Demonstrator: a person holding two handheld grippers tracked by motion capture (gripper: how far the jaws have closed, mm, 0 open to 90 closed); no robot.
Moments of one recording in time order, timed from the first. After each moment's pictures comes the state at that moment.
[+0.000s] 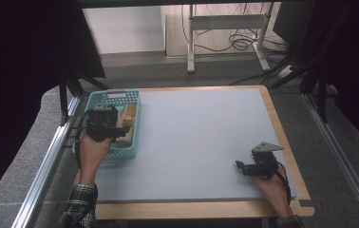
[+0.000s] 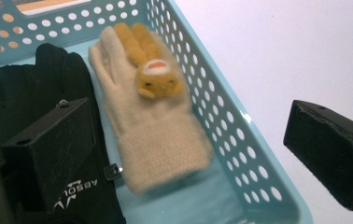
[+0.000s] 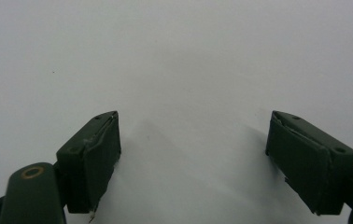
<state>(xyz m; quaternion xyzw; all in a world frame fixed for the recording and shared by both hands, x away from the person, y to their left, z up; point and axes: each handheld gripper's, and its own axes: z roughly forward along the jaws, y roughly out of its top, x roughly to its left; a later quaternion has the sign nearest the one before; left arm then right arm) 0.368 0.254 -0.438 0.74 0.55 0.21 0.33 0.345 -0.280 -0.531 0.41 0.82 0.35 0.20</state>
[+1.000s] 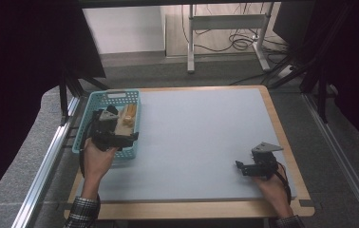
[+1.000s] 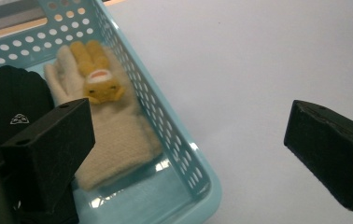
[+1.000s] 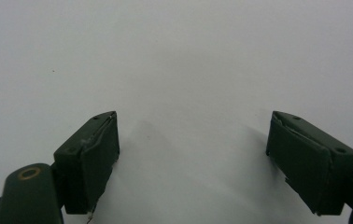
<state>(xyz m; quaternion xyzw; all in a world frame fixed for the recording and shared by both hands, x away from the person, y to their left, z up) 0.335 0.225 -0.429 0.76 0.50 0.20 0.37 0.345 -0.279 -0.531 0.41 0.82 0.35 0.20</state>
